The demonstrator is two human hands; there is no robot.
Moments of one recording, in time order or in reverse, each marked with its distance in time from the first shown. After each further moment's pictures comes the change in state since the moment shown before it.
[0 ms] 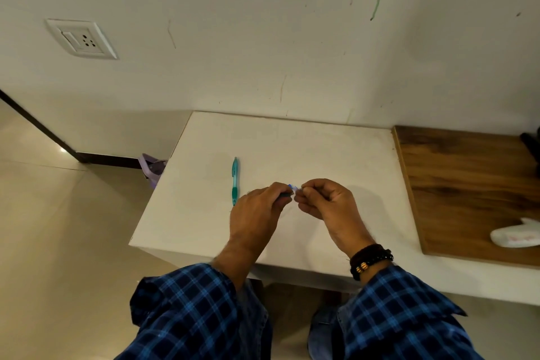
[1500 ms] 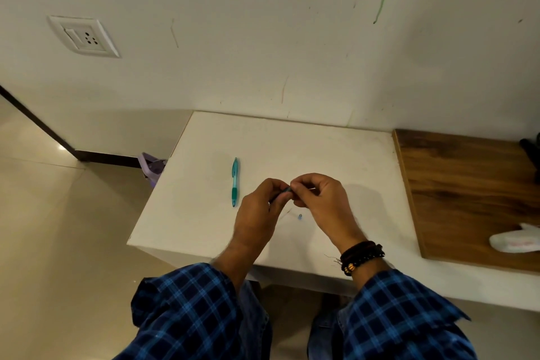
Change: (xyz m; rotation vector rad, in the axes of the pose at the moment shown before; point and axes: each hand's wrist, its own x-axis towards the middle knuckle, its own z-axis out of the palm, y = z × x) left_hand 0.002 0.003 -0.001 -0.518 -0.008 -0.202; right_hand 0.008 -0.011 0.020 -0.402 0.060 -0.131
